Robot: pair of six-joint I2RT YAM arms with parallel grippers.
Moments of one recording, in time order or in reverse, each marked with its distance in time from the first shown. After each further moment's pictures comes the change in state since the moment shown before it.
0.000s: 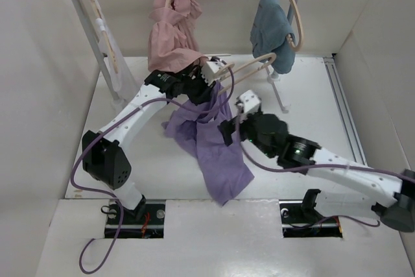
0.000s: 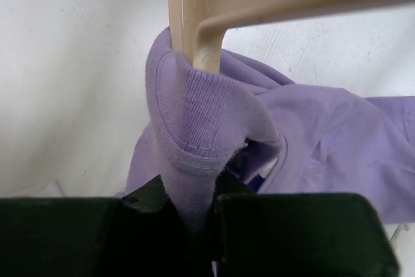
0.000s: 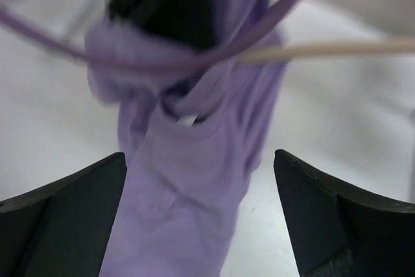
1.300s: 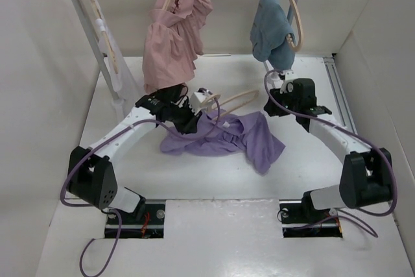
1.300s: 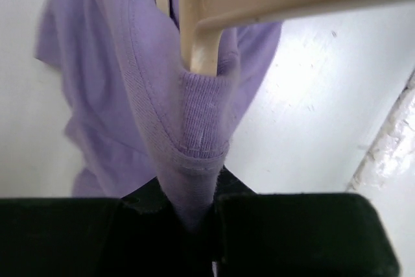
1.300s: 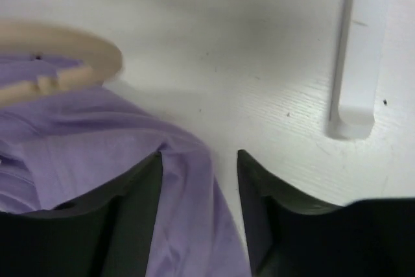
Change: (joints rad) left arm 0.050 -0.191 -0.389 0.002 0.070 0.018; right arm -0.859 0.353 -0.048 -0.056 -0.686 0.031
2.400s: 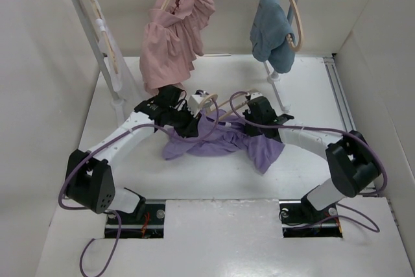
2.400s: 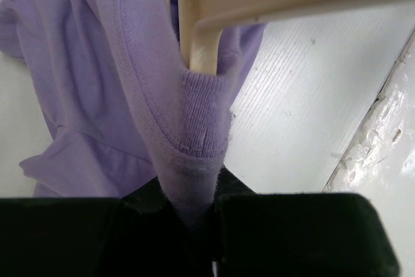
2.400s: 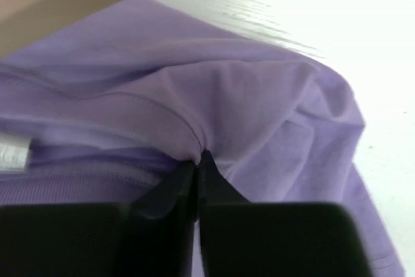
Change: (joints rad) left arm 0.000 -0.046 -0.118 0.074 0.045 -0.116; right arm 0.418 0.174 0.022 -0.098 0.370 0.241
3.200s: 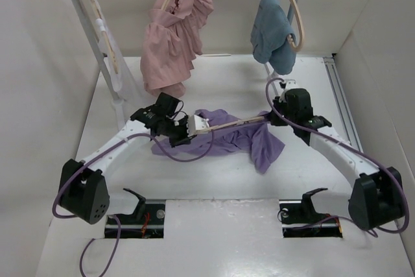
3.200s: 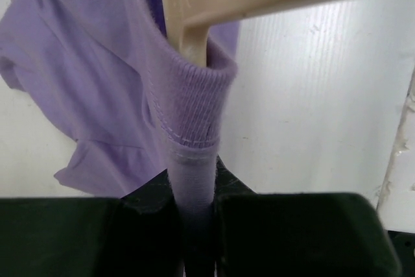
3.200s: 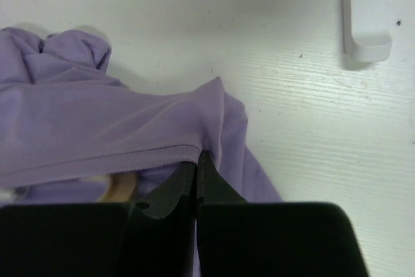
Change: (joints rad) left arm -0.006 -0.104 -0.097 -0.109 0.003 0.557; right arm -0.304 -0.285 -0.077 -0.006 -0.145 -0.043
